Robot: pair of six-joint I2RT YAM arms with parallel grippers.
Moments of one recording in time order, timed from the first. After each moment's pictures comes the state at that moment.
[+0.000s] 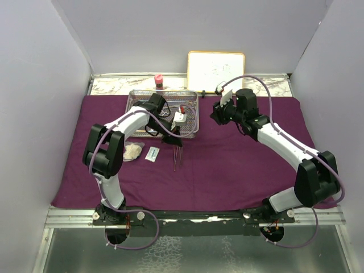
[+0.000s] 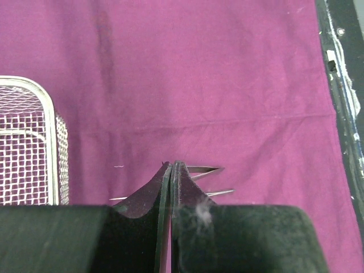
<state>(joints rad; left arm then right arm) -0.39 1.83 1.32 -0.84 1.06 1.04 0.42 1.46 1.05 -0.05 -0.28 -0.18</state>
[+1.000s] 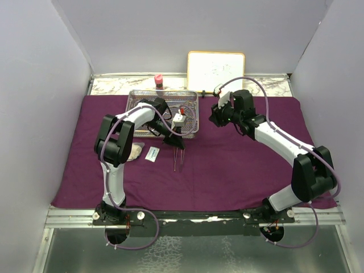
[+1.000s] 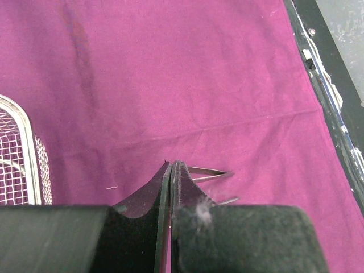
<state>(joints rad) -0.38 2.02 1.45 -1.07 1.20 1.31 0.42 1.51 1.05 -0.06 -0.30 -0.18</state>
